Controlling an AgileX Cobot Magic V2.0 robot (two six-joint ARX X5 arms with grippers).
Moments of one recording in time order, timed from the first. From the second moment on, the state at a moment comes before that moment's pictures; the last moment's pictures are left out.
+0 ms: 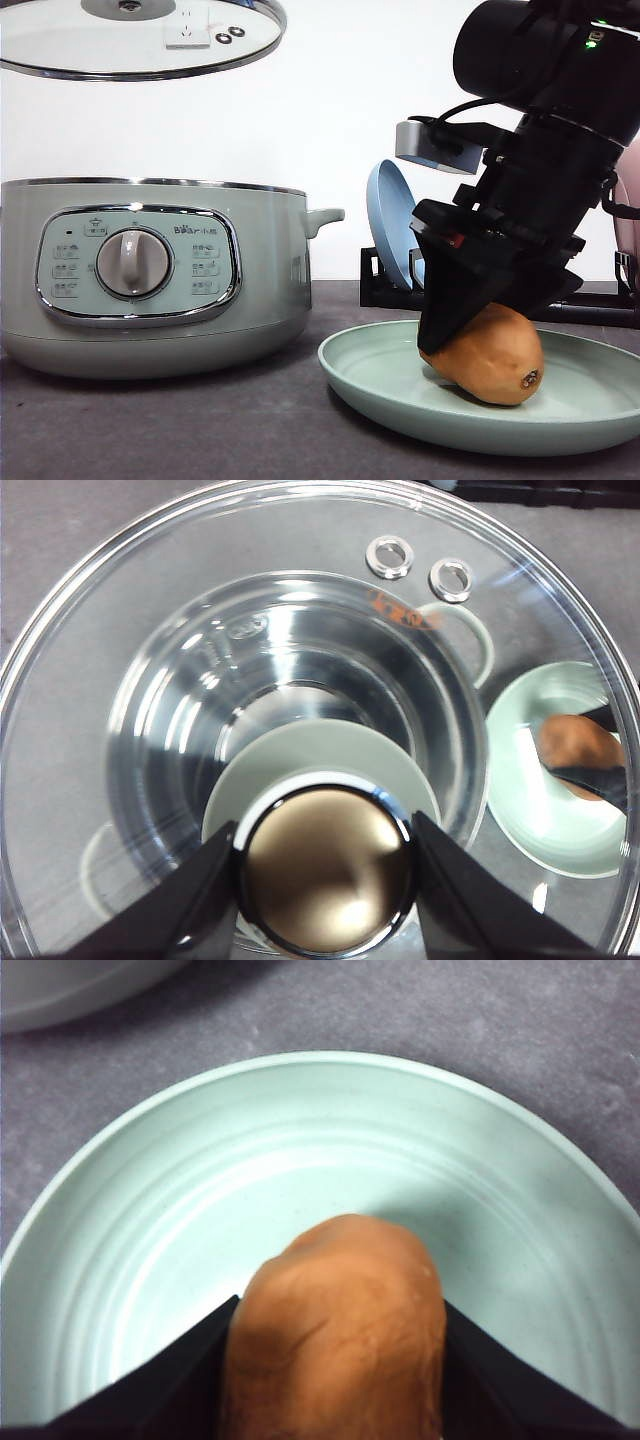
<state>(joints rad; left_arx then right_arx) -0.42 1.57 1.99 -1.40 0.08 0.01 0.58 1.47 0.77 -0.30 -0.16 0.03</state>
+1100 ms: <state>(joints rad) -0.44 1.69 1.97 -1.37 0.05 0.04 0.57 0.97 0.91 -0.47 -0.13 0.06</state>
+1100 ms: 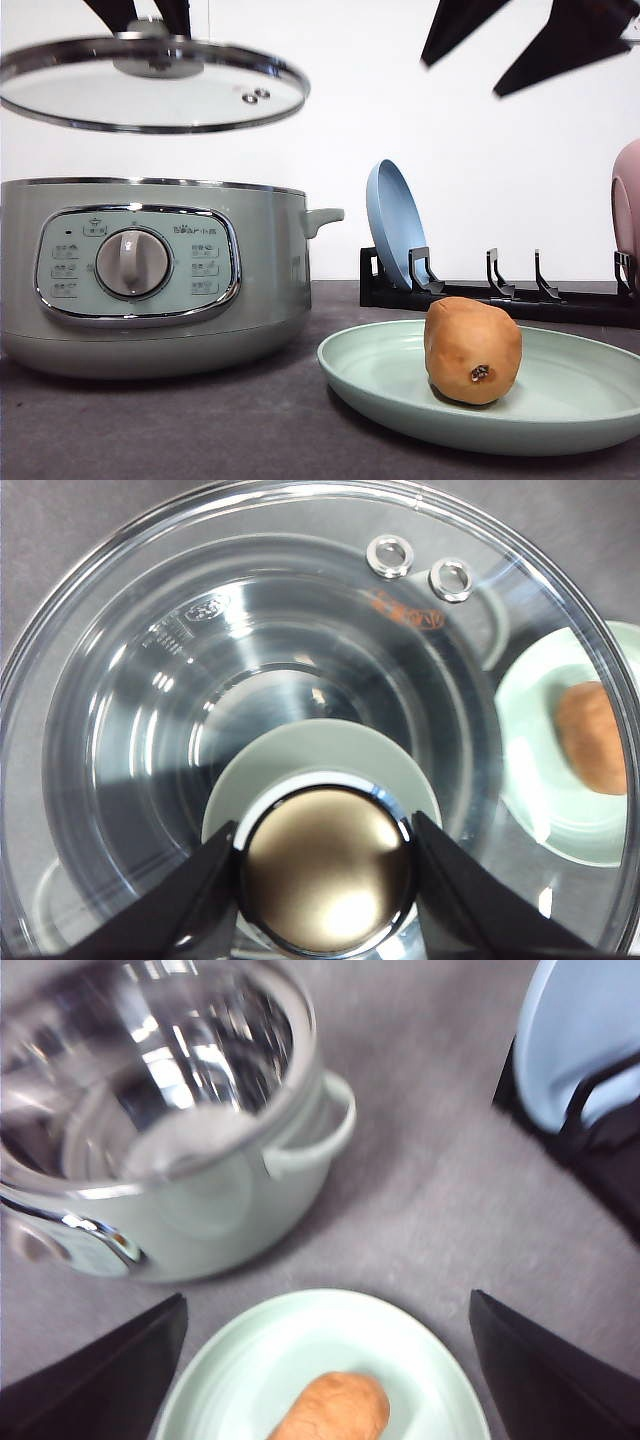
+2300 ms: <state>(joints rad) -0.42 1.83 1.97 -1.34 0.02 0.04 0.57 0.85 0.91 -0.52 -0.05 0.06</state>
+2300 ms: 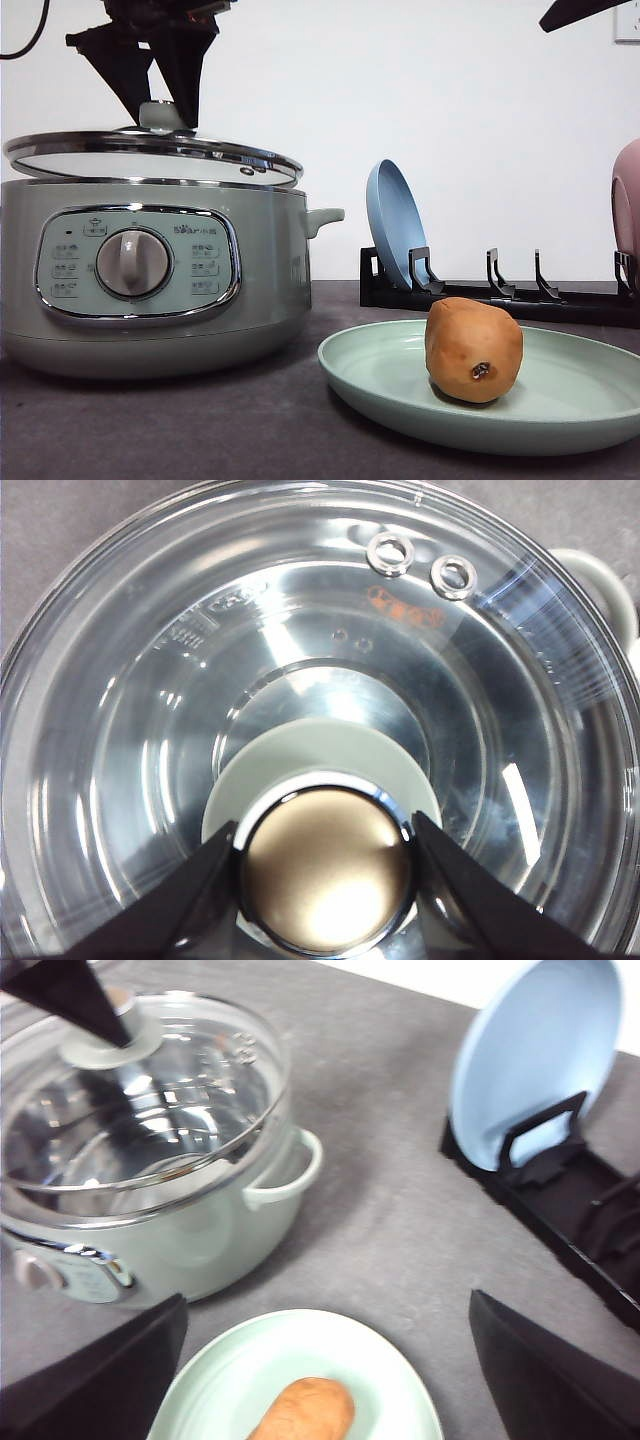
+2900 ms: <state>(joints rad) -0.43 1.85 1.97 -1.37 0.01 0.06 0.57 0.85 0.91 -0.52 -0.05 0.05</state>
